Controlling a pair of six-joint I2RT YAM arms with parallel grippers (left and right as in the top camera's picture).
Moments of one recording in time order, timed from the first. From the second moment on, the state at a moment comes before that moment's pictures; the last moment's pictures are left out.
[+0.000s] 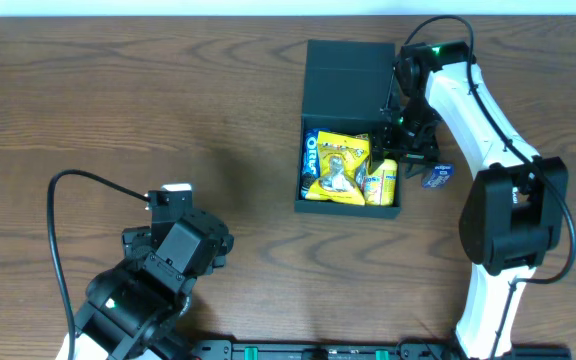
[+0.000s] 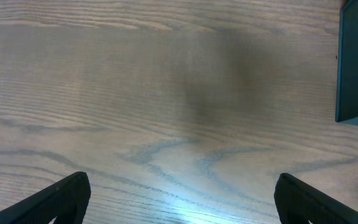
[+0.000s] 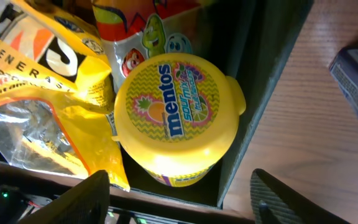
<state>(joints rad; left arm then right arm) -0.63 0.80 0.92 -1.19 -0.50 -0.56 0.22 2.13 1.83 -1.51 -0.25 0.21</state>
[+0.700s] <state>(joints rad) -0.63 0.80 0.92 -1.19 -0.50 -0.56 0.22 1.69 1.86 -1.51 -0.01 0.20</state>
